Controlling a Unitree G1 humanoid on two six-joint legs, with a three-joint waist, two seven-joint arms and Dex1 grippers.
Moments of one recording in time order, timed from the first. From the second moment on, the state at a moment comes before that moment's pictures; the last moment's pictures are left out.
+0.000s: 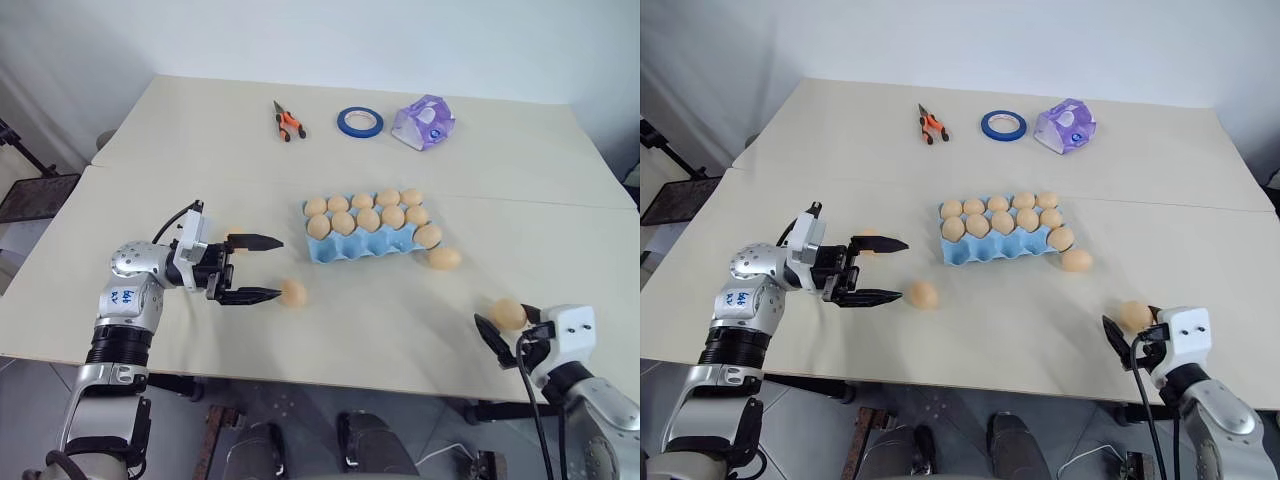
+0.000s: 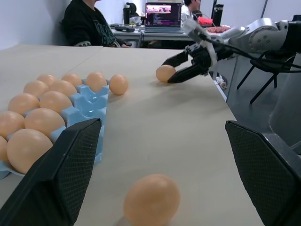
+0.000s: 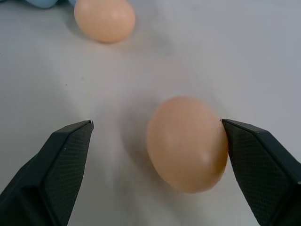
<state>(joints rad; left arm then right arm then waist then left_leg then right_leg) -0.59 0.55 0.05 0.40 -0.48 0.03 -1.50 0.25 -0.44 -0.39 -0.29 0.35 0.34 0.48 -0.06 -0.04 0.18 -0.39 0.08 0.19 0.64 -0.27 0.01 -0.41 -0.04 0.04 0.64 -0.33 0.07</state>
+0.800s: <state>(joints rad) -0.59 0.53 0.06 0.40 -0.48 0.03 -1.50 -0.06 -0.47 -0.37 -0.38 0.40 0.56 0.36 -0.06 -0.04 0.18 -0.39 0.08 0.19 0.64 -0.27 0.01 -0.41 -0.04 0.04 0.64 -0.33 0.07</state>
